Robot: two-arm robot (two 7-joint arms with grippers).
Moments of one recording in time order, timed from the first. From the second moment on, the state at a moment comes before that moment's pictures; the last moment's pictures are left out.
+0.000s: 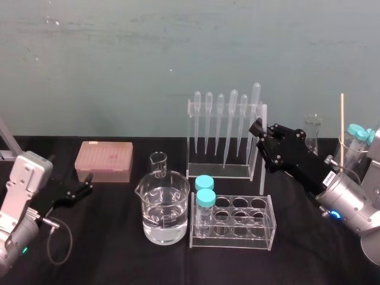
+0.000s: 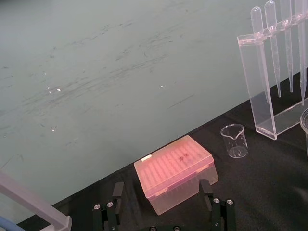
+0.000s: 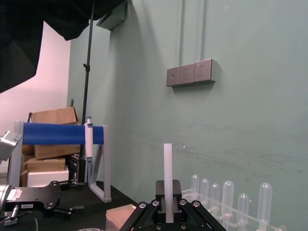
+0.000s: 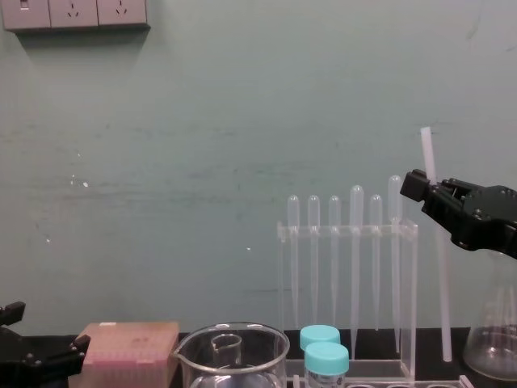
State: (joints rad) left arm -0.20 0.60 0.45 -1.41 -0.25 -0.12 0.03; right arm 0.35 0.40 -0.33 -1.25 0.61 -0.43 0.74
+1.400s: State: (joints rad) left arm -0.20 0.60 0.45 -1.41 -0.25 -0.12 0.03; right arm 0.35 0.40 -0.33 -1.25 0.61 -0.43 0.74
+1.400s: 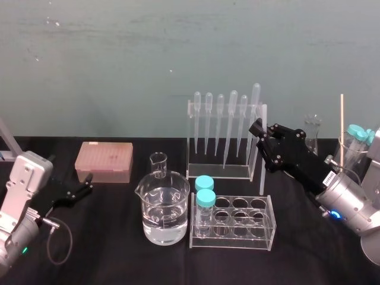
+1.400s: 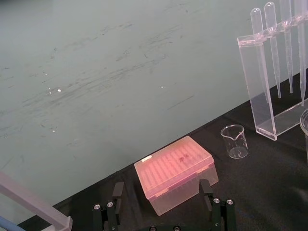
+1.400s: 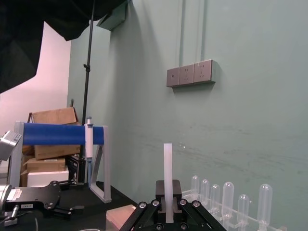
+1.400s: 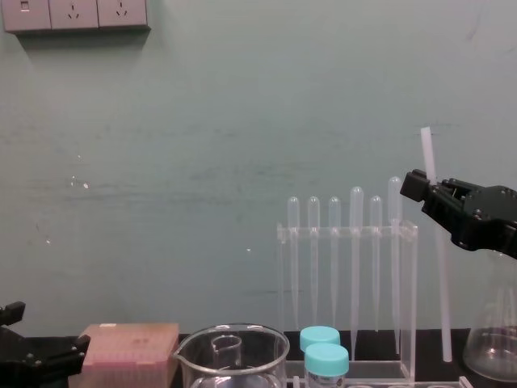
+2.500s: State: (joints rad) left arm -0.20 0.60 0.45 -1.41 -0.25 -0.12 0.03; right arm 0.35 0.40 -0.33 -1.25 0.61 -0.43 0.74
